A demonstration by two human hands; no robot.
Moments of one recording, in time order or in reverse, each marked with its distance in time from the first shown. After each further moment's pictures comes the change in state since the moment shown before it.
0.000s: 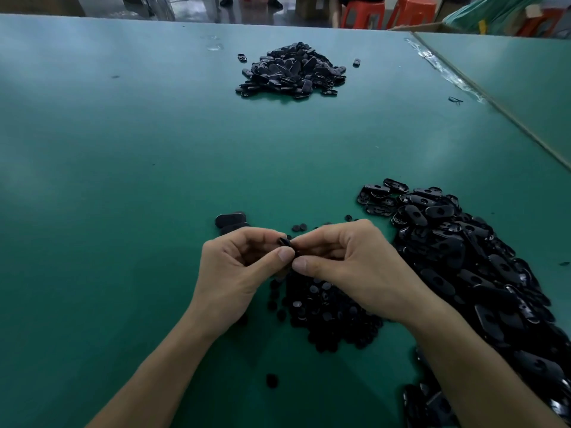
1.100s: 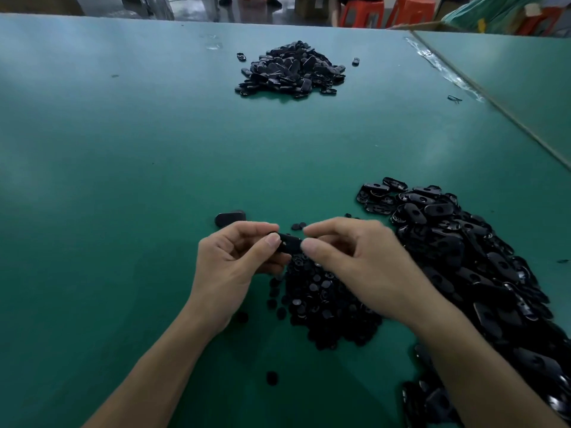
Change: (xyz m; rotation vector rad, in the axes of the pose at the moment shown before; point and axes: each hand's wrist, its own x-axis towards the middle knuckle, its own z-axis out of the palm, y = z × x) left_hand 0.002 -0.001 -0.001 -0.067 0.051 -0.050; right_hand -0.007 -0.004 -0.001 -0.218 0.183 0.089
